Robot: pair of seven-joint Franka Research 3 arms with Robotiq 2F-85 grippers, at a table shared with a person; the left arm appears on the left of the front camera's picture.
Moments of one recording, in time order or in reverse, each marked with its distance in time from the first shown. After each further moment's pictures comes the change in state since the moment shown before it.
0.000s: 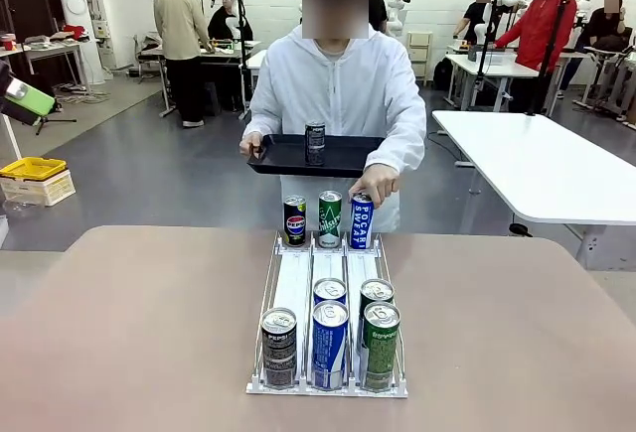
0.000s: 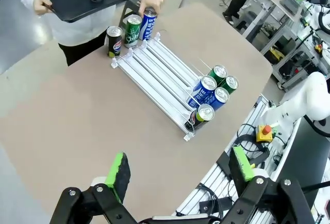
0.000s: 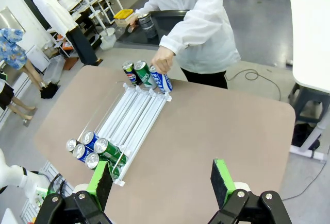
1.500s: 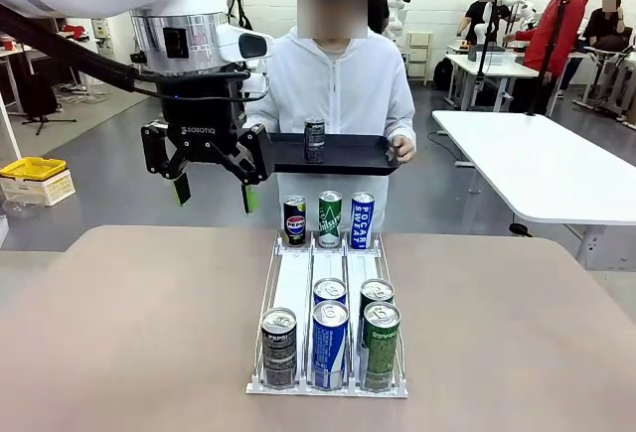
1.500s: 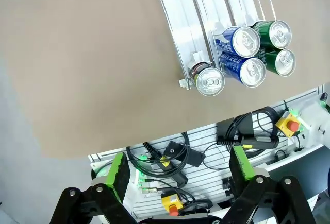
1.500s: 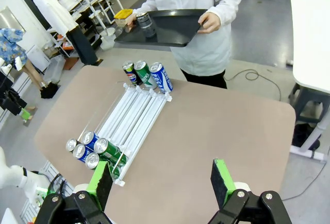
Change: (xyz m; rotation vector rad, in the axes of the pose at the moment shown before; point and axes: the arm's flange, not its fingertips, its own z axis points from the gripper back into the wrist) left arm 0.086 -0.149 -0.243 0.497 0.643 0.407; right arm 0.000 0.000 0.000 0.001 0.000 0.001
